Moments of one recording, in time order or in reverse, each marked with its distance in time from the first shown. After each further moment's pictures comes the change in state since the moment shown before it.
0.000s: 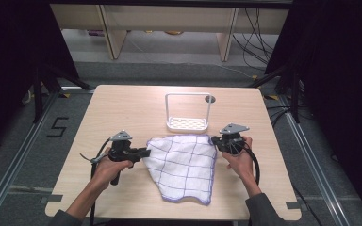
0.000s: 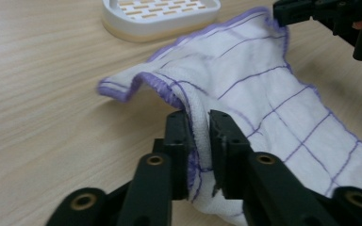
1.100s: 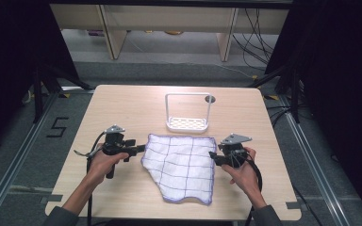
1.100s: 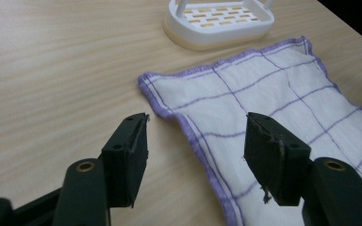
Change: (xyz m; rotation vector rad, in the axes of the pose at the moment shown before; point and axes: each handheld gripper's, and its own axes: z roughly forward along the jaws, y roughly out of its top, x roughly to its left) left arm 0.036 0.011 -0.006 -0.026 0.100 -0.082; right arm 0.030 -0.013 -0.033 0.060 0.025 0.046
